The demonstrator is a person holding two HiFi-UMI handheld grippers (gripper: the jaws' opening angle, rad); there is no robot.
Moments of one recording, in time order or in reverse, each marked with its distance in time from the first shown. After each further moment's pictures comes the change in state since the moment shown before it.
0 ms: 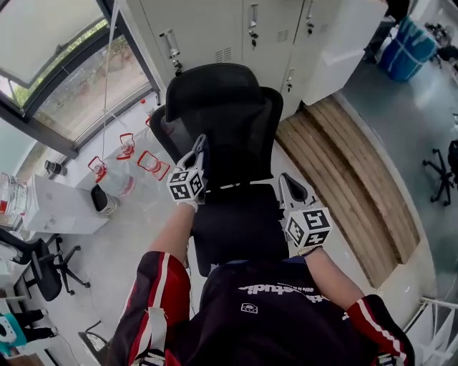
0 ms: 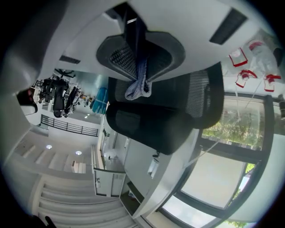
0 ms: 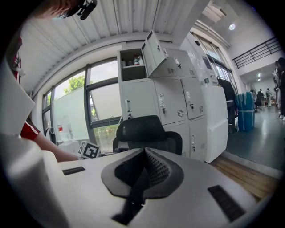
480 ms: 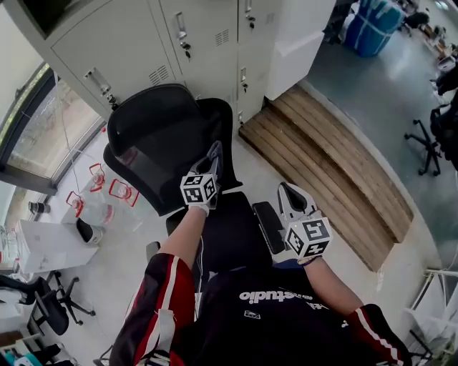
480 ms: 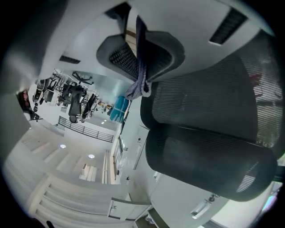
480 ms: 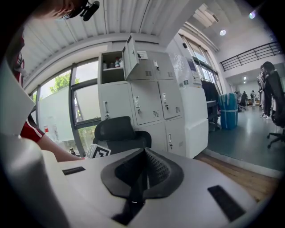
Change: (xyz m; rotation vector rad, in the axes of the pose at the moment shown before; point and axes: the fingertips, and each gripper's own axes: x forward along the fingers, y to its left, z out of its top) left arm 0.164 -0.194 -0.050 0.027 0.124 -0.225; right arm -0.049 -0.158 -0.002 0.051 0.011 -0.166
